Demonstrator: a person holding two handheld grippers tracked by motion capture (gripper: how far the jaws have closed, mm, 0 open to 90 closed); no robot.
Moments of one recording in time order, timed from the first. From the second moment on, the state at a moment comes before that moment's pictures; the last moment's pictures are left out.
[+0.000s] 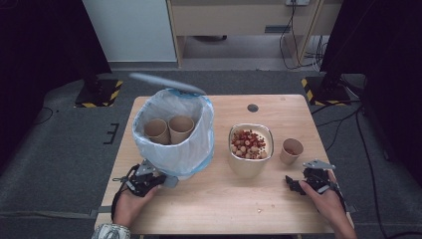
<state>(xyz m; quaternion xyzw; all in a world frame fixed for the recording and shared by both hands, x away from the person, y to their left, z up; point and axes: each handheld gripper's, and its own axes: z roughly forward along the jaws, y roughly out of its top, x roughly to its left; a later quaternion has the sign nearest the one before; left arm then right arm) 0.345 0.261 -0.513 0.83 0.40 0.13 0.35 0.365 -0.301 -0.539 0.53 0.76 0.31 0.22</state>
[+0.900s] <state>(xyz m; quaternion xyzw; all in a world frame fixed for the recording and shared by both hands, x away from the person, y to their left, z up) 0.346 0.263 -0.513 0.83 0.40 0.13 0.35 0.366 -0.301 -0.539 0.53 0.76 0.31 0.22</state>
